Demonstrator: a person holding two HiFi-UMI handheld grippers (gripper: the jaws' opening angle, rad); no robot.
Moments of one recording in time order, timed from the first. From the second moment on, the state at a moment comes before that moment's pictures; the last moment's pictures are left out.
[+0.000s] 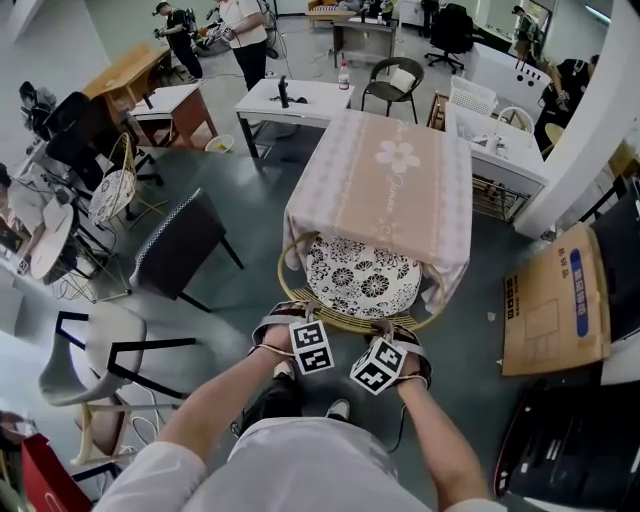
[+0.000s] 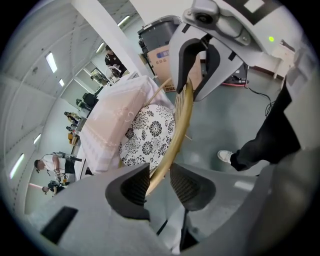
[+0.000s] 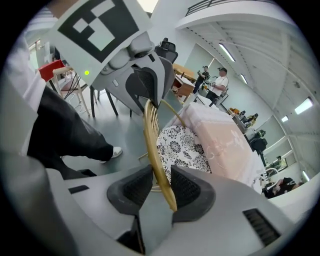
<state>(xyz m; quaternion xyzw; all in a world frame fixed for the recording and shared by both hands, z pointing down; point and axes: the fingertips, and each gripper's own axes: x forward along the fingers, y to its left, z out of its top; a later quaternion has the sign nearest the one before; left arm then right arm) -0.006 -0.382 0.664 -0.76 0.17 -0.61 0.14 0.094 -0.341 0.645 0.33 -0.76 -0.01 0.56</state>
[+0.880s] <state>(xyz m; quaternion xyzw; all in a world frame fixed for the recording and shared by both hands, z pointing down) 0.002 -0.348 0.587 -0.85 0.27 -0.45 0.02 0.078 -0.329 0.575 0.44 -0.80 0.12 0.39</state>
